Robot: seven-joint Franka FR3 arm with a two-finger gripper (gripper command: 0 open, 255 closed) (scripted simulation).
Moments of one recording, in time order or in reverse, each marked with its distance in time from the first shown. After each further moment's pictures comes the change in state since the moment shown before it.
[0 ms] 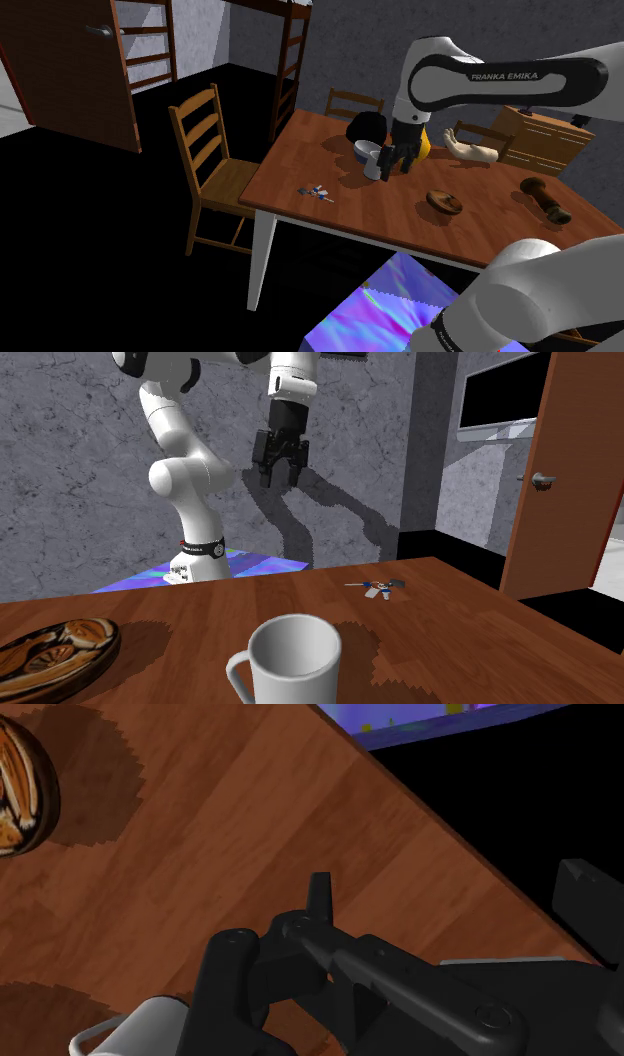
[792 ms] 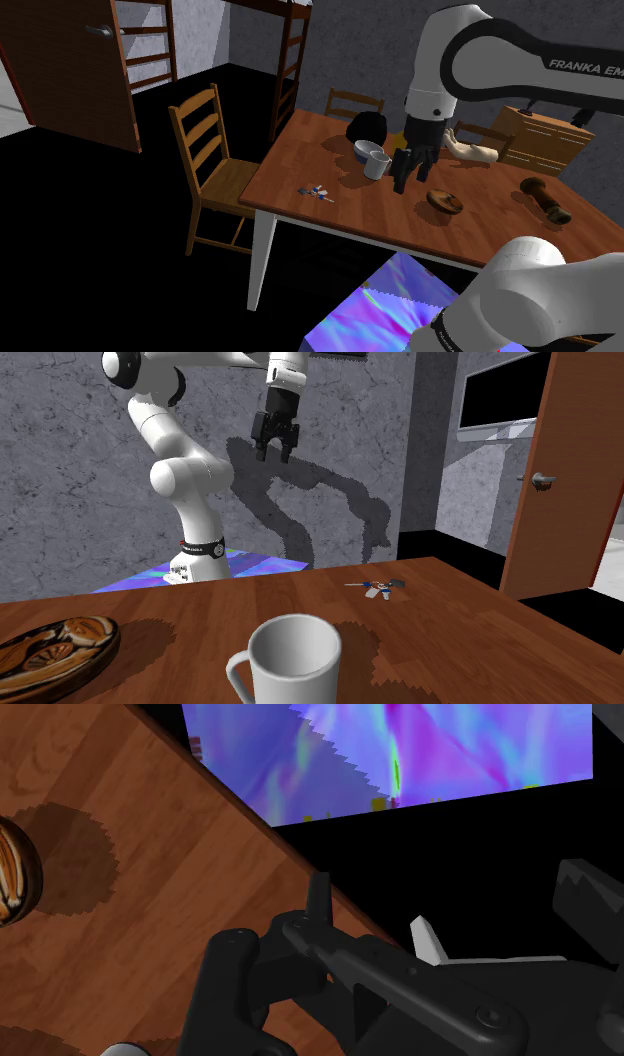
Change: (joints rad) arm 0.080 -0.224 0.143 -0.022 0.114 -0.268 0.136
